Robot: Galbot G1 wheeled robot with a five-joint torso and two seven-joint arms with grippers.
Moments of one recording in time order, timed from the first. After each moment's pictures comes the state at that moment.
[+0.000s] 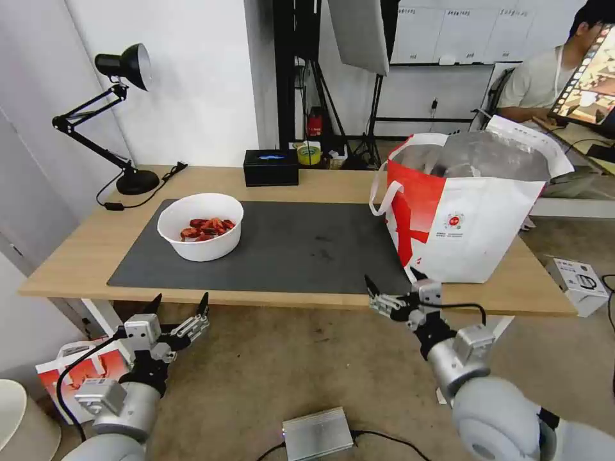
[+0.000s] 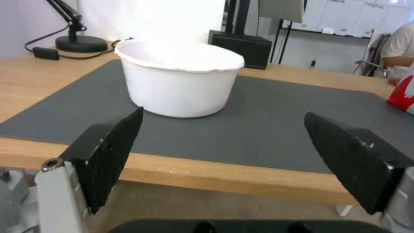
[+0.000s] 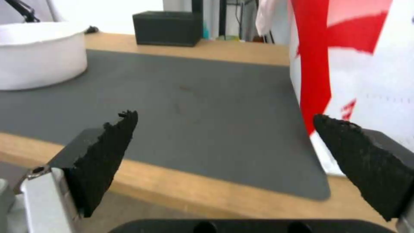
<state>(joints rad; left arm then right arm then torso) 1.75 -1.16 -0.62 -2.30 -0.49 0.05 -0.17 -1.24 0.59 -0.06 2.28 0.71 -0.02 0.65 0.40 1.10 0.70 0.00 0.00</state>
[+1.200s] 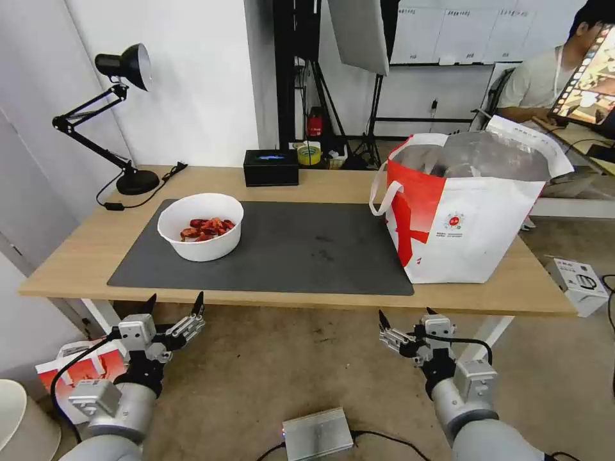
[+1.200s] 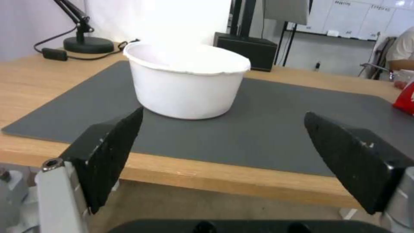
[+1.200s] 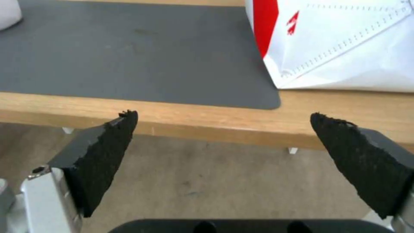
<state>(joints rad) 1.76 -1.18 -0.64 -2.31 -0.50 0.05 -0.17 -1.36 0.61 -0.07 2.36 0.74 -0.13 0.89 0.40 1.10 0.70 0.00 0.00</state>
